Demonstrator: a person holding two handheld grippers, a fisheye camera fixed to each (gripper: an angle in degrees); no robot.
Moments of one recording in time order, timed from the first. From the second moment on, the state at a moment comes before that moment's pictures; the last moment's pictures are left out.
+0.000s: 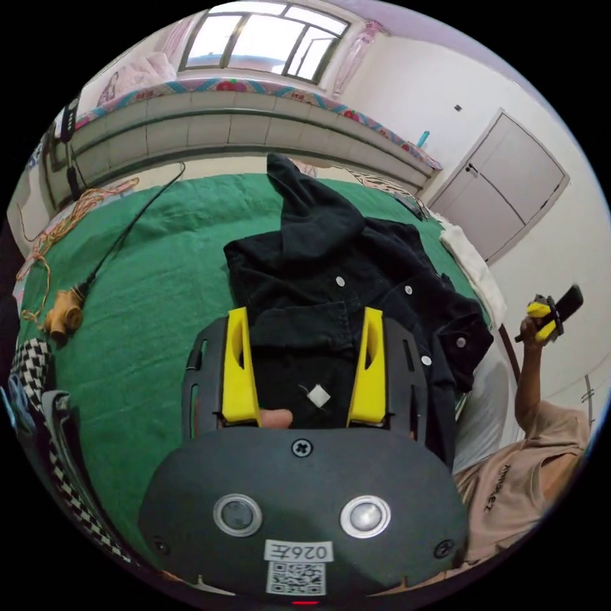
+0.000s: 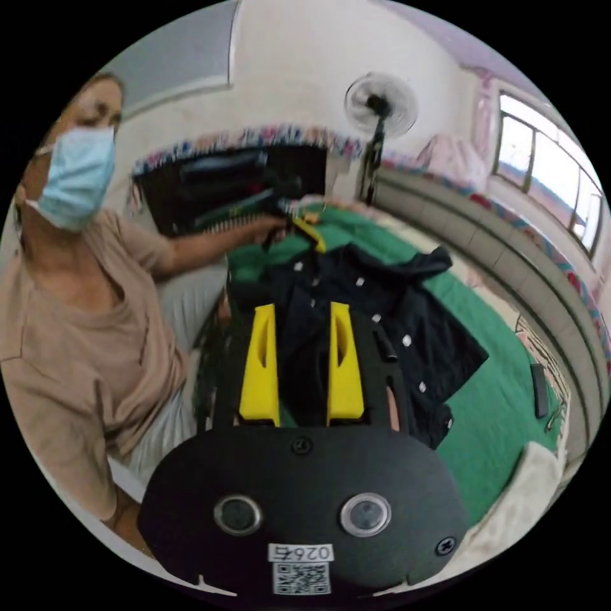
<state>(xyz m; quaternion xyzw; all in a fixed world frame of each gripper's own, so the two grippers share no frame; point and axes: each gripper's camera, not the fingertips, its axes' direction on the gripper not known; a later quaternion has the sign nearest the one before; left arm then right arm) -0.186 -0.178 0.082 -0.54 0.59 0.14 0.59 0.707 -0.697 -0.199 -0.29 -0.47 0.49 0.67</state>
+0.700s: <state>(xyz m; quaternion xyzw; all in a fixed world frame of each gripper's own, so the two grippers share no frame) -0.119 -0.161 0.196 -0.58 0.63 -0.02 0.52 0.733 -0.401 -0.088 -0.52 -0.39 0.58 0.49</state>
